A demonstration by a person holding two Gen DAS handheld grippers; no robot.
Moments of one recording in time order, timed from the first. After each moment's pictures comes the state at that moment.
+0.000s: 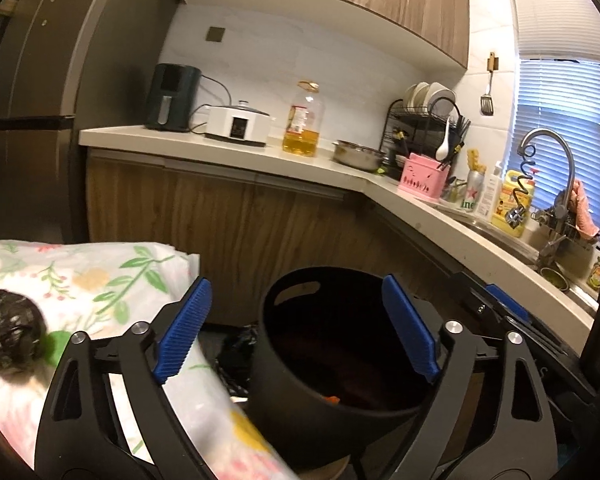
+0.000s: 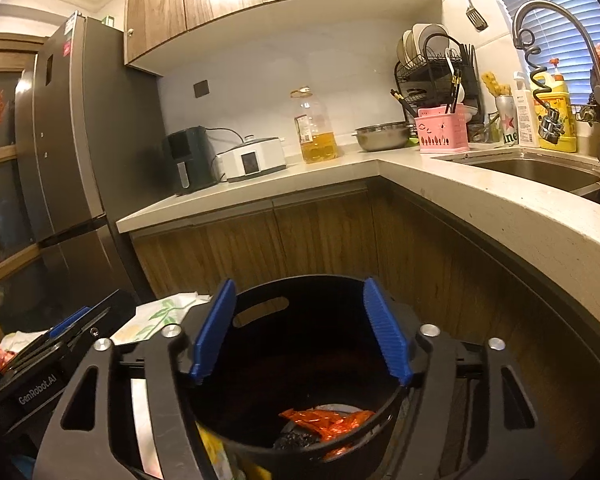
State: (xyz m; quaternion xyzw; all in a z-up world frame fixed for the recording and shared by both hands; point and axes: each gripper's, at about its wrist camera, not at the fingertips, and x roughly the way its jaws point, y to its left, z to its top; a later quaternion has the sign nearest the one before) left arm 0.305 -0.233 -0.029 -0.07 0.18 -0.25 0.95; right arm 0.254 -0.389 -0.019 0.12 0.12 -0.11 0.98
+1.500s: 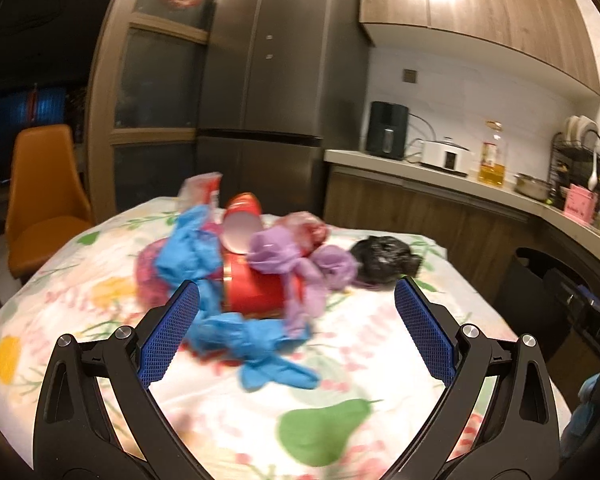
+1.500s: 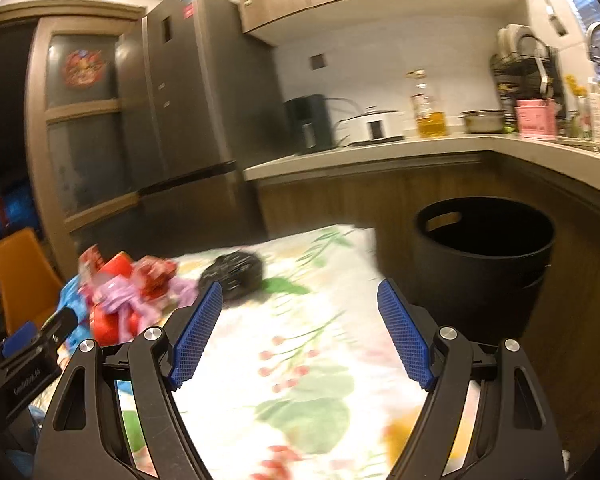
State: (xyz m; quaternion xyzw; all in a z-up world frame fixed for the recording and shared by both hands) left arm 0.113 0.036 -0.044 -0.07 0.15 0.10 0.98; right arm 0.172 -0.170 -0.050 0.09 0.15 0.06 0.98
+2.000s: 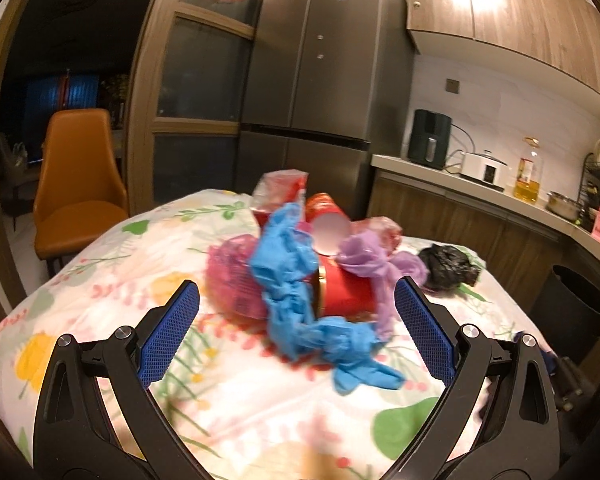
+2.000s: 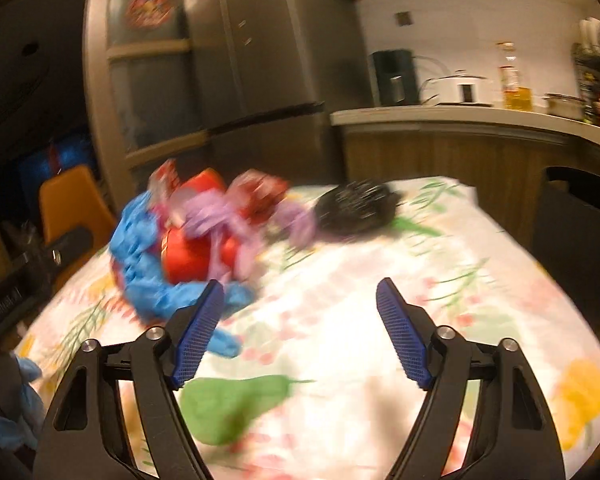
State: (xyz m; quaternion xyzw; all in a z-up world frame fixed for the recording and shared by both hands) left arm 0.094 0.100 -0.046 -0.09 0.15 0.16 0.97; right arm 0.191 -0.053 -0.093 0.04 0.23 0.19 0.96
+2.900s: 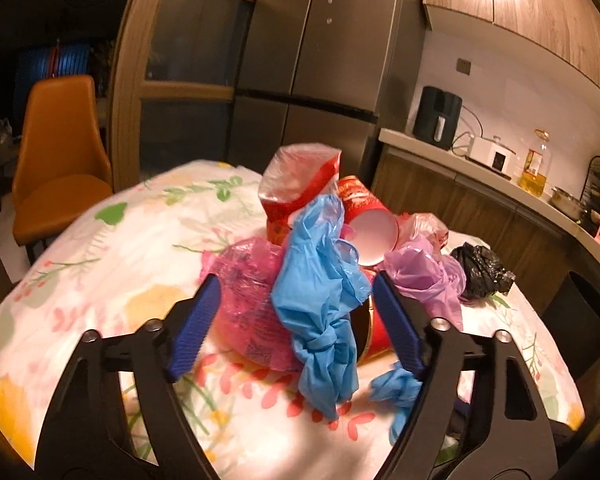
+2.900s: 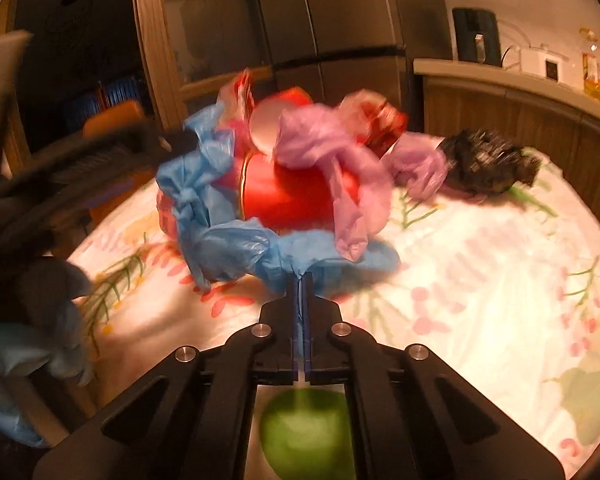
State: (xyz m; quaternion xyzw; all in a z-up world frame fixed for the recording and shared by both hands) left arm 0.169 0.155 -0.058 -0.12 0.21 0.12 0.96; right arm 0.208 0.006 -0.106 0.00 0.28 0.28 0.92
